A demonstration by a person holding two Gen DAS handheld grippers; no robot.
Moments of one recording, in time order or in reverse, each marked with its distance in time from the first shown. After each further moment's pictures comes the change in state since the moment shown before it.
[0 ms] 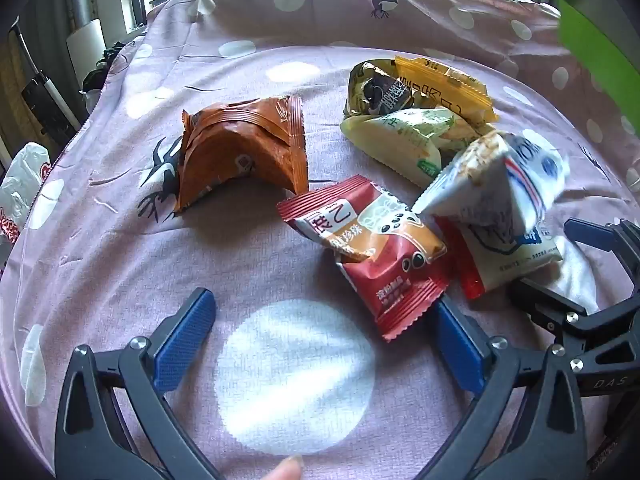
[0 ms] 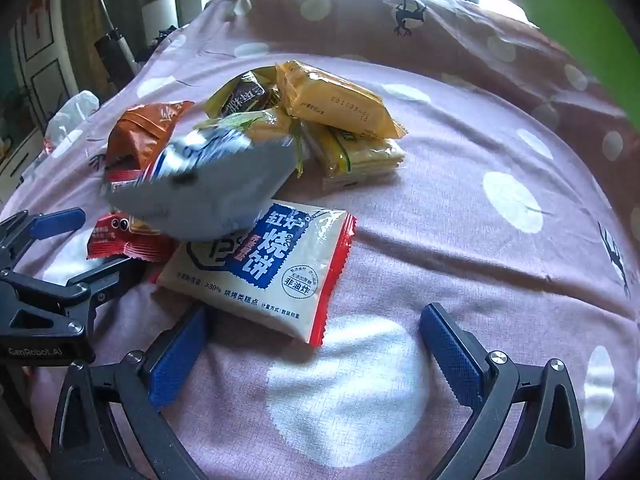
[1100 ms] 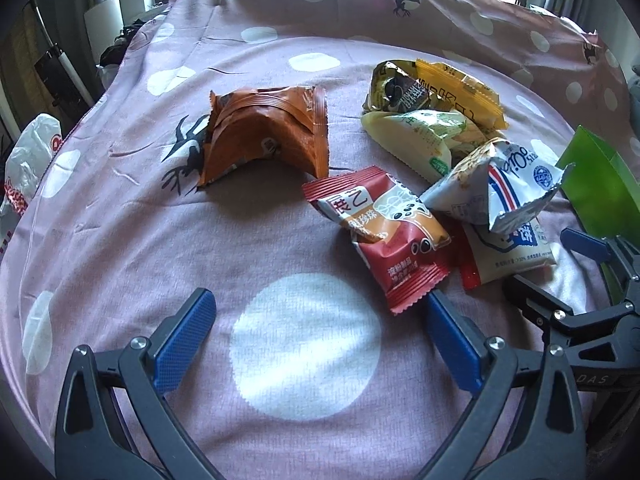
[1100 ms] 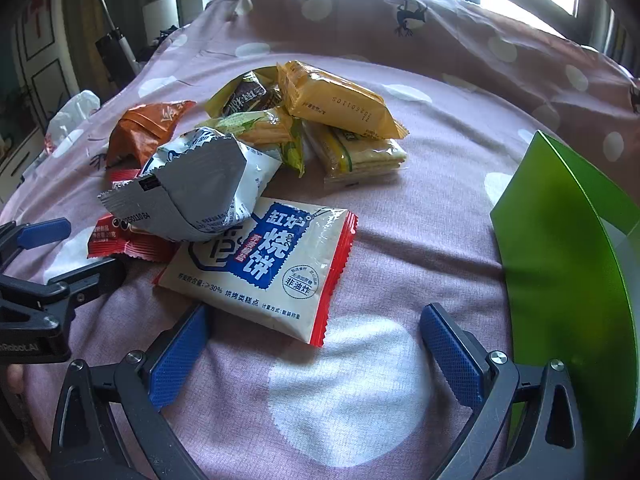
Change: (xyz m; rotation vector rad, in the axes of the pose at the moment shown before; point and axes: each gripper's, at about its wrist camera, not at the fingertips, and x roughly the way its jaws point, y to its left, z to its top) left arm -0.015 0.016 -0.005 -0.082 0.047 0.000; right arm 0.001 0.000 0.000 -0.009 0.007 -0.005
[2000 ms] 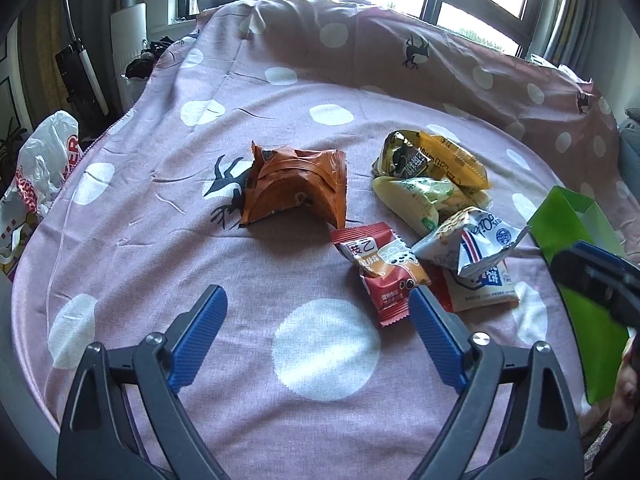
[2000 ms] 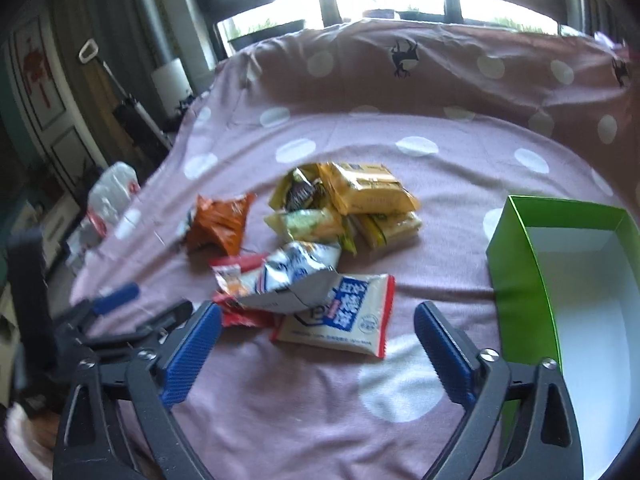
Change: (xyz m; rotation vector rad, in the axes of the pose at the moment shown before) left arm -0.045 0.025 0.007 -0.078 -0.116 -0.046; right arm -0.081 0.007 0.038 0.186 -0.099 0.171
